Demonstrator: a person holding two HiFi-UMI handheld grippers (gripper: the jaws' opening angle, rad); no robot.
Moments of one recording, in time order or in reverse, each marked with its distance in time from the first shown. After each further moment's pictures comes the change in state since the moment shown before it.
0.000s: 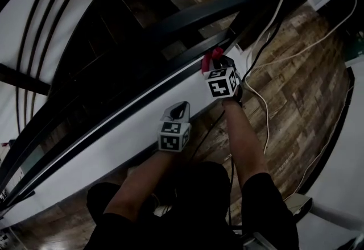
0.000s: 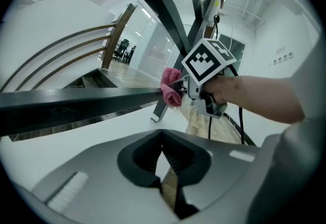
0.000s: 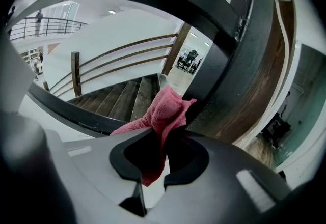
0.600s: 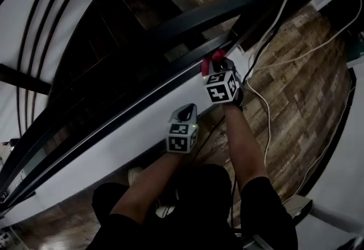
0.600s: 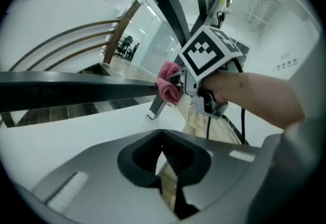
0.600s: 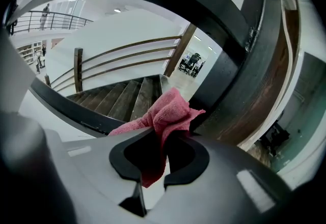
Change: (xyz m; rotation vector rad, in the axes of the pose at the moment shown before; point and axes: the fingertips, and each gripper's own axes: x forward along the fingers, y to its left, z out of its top) left arm 0.014 -0.022 -0.003 -0.052 0.023 -0.016; right arm -0.007 0.005 0.007 -0.044 -0.017 -0.001
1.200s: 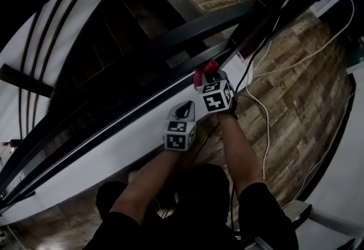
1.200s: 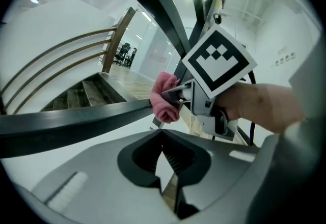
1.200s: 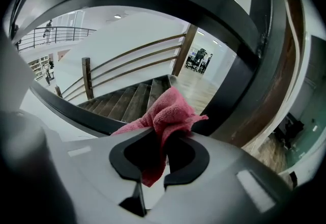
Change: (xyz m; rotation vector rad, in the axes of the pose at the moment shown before) left arm 0.000 0.013 0.036 0.052 -0.059 0.027; right arm -0.011 0.038 0.006 0.055 0.004 0.135
